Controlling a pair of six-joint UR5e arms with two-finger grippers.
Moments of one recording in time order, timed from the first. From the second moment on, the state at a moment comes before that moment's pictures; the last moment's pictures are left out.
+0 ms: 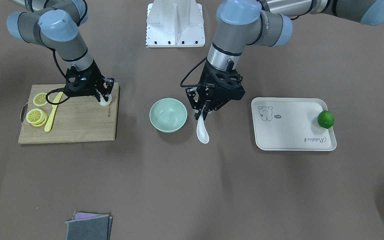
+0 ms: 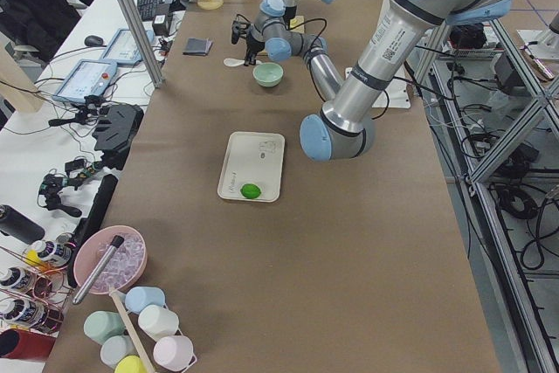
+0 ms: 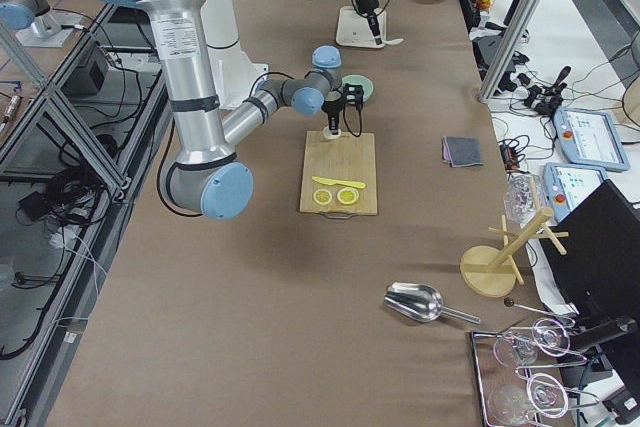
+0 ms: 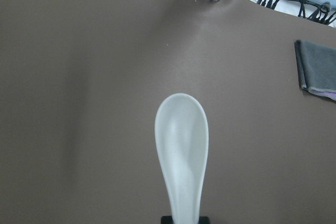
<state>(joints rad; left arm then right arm) -0.62 -2.29 -1.69 -1.84 -1.72 -1.30 0.63 -1.31 1.89 -1.33 1.95 1.15</state>
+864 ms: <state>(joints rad) -0.37 -2.34 -1.63 -1.79 -1.49 -1.30 0.73 -1.25 1.89 -1.33 2.04 1.15</state>
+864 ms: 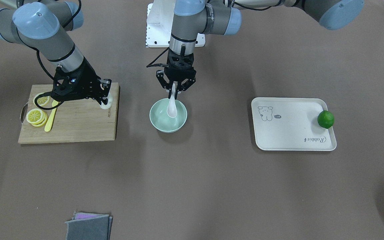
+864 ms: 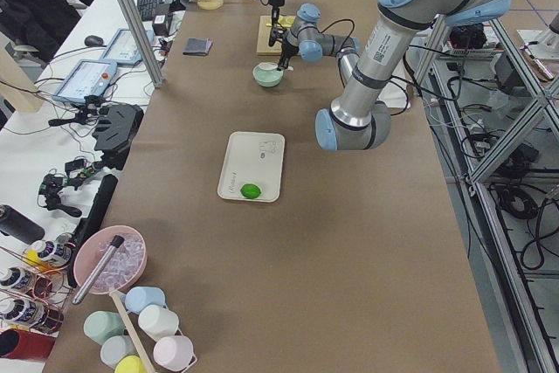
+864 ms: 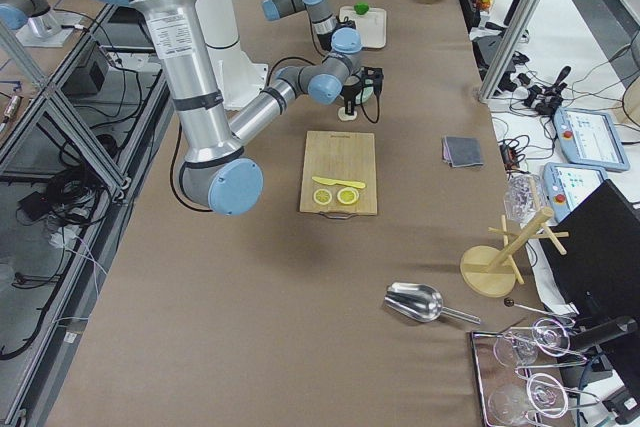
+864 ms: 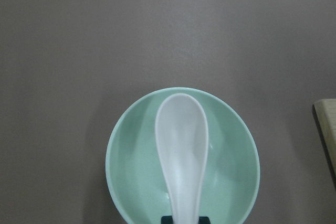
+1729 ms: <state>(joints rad) -0.33 -2.39 -1.58 -1.80 -1.35 -1.28 0.71 -1.23 1.89 -1.32 2.03 1.18</state>
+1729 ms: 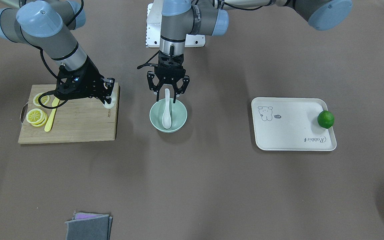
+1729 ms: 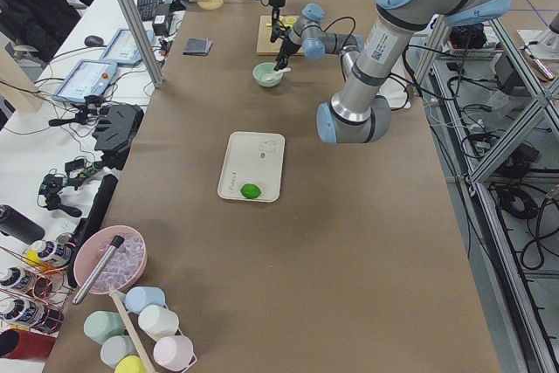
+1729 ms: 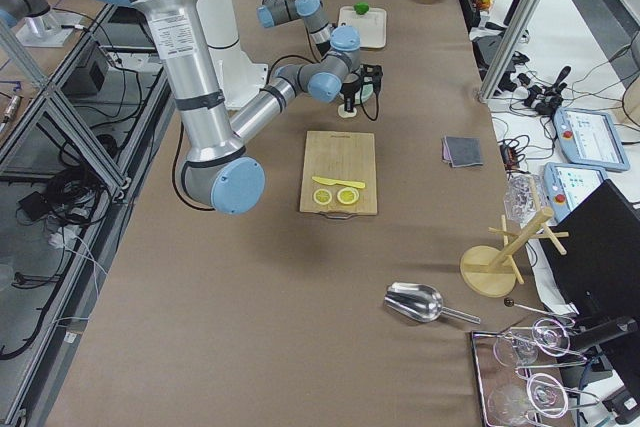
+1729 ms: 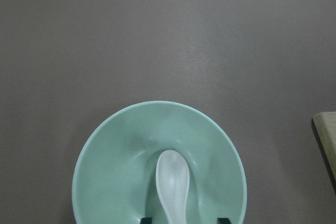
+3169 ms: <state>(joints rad) -0.95 -1.75 -1.93 -2.06 -1.80 -0.73 0.54 -0.87 1.59 -1.30 1.77 1.25</state>
